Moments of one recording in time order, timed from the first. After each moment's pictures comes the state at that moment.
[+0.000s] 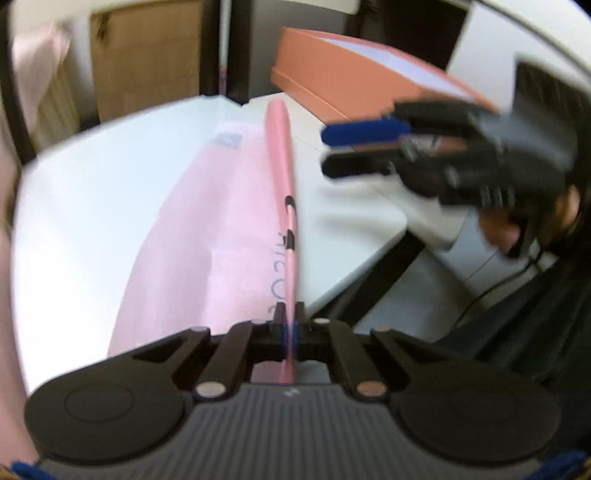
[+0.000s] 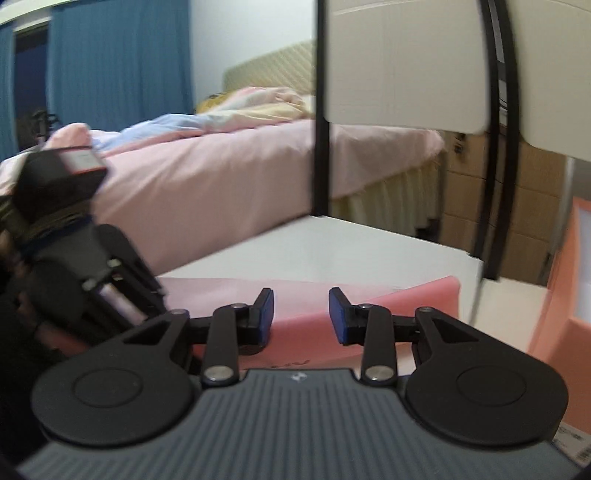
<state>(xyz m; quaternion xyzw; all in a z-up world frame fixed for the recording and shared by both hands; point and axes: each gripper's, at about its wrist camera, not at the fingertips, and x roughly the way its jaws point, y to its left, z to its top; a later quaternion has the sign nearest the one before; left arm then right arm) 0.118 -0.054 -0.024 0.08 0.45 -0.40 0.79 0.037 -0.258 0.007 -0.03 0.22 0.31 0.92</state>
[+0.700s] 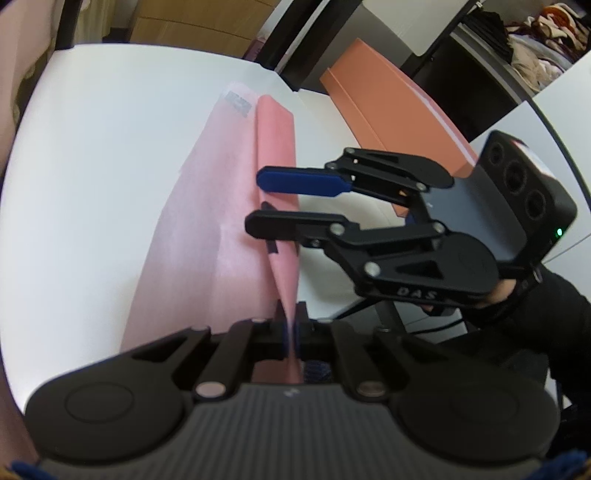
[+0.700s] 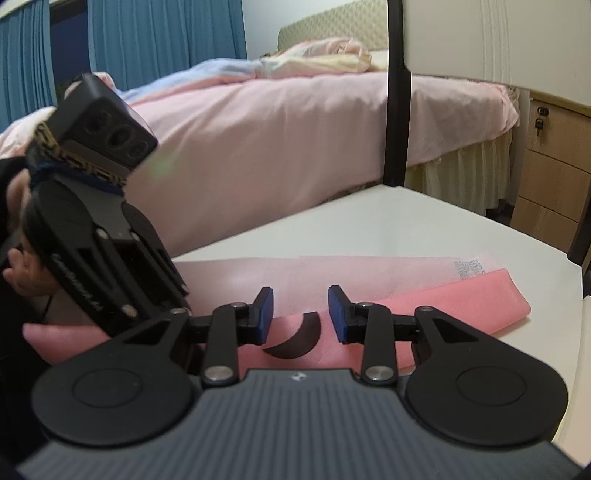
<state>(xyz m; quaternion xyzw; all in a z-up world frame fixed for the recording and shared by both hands) 0.168 0.000 -0.043 -0.07 0.52 -0.40 0.75 0.106 -0.186 -0.023 -0.04 0.28 0.38 0.88</state>
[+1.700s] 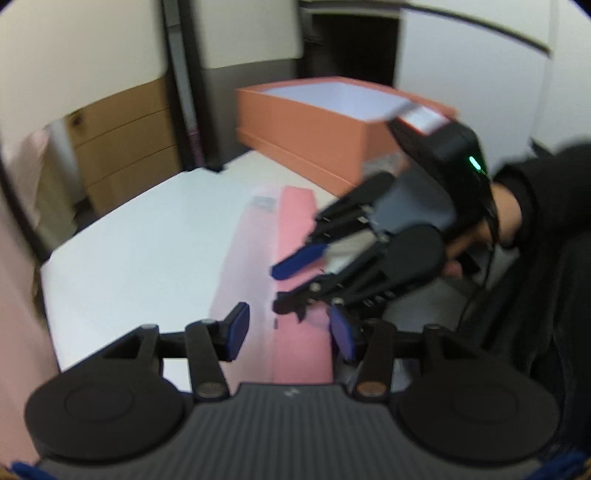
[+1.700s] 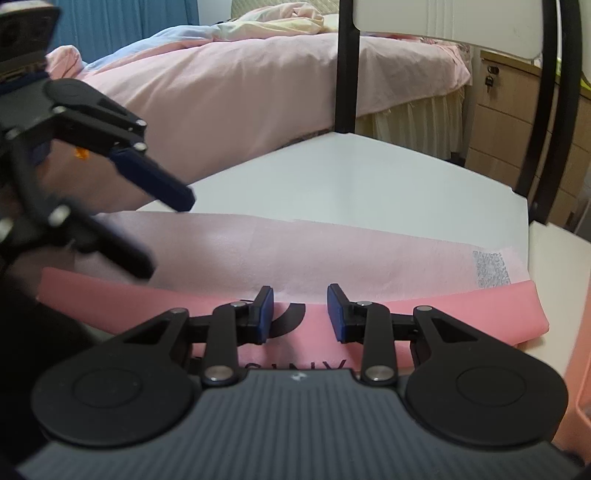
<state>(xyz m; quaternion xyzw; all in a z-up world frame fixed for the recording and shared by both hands) 0.078 -0.061 0.021 0.21 0.33 -0.44 0.81 0.063 -0.215 -0.031 -0.06 0.34 0.30 0.89</state>
